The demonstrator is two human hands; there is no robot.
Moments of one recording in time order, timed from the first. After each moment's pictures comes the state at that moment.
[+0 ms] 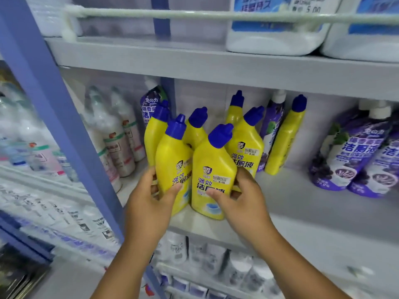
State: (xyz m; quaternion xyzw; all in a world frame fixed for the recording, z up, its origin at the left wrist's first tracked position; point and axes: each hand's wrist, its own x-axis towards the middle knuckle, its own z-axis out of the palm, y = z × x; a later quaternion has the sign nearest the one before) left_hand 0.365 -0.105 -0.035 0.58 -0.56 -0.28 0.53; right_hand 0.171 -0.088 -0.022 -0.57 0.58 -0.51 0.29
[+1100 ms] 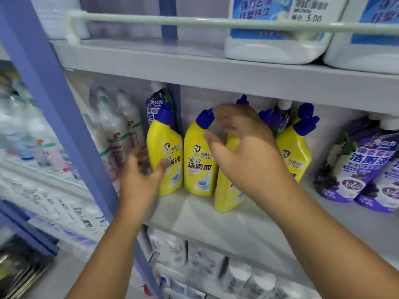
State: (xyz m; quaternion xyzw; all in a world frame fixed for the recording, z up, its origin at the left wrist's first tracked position) left_hand 0.378 -0.161 -0.022 0.59 -0.50 -0.27 0.58; right_hand 0.176 -0.108 0.098 -0.72 0.50 -0.47 0.06
